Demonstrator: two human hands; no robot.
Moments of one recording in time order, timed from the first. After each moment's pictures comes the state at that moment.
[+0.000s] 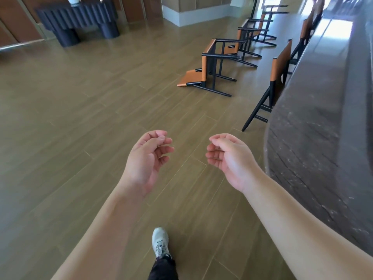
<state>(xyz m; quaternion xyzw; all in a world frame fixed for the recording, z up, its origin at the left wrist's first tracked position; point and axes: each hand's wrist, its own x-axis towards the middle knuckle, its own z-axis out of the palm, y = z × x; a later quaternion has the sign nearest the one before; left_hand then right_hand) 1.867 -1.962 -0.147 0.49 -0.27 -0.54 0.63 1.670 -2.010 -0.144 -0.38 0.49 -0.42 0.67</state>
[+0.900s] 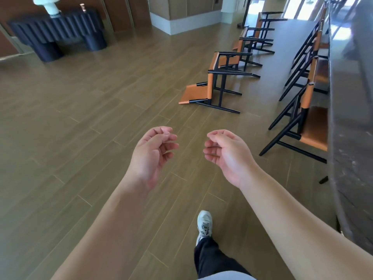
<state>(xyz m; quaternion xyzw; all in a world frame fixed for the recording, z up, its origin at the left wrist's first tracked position) 2.103 -2.310 -0.134 0.47 -0.32 -0.55 0.61 1.918 -2.343 -0.136 -0.36 0.48 -0.46 0.66</state>
